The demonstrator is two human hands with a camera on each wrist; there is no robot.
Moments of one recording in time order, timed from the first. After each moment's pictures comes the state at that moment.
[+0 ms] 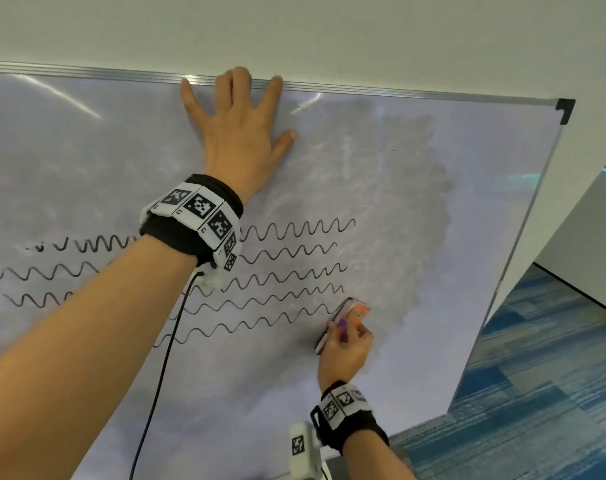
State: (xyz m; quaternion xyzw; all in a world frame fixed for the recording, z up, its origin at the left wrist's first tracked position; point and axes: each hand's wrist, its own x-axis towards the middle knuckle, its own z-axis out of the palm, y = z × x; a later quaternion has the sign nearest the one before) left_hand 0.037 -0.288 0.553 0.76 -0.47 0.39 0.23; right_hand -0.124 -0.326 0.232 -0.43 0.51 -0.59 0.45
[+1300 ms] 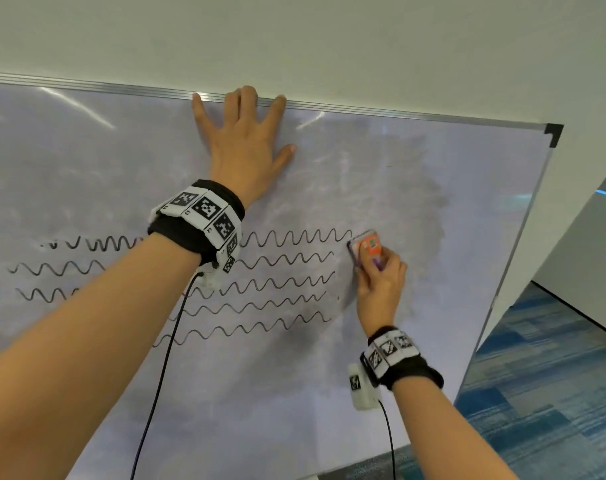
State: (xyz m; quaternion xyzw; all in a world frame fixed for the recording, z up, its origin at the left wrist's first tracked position) left_hand 0.035 -0.283 0.556 0.76 -0.47 0.39 0.22; right_hand -0.163 -0.410 0.343 -0.75 0.32 -0.57 0.08
